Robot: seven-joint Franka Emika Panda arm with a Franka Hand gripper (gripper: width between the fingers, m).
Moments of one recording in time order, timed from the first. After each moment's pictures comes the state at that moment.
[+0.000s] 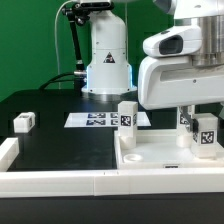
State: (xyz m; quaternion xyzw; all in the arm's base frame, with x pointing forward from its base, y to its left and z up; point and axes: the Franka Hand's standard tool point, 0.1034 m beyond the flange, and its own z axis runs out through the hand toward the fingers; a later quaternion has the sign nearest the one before) arm 0.616 0.120 0.076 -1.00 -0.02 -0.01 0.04
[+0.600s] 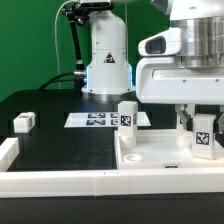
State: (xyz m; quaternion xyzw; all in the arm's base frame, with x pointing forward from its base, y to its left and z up) arm 0.617 0.114 0.075 -0.94 0.33 0.01 0.04
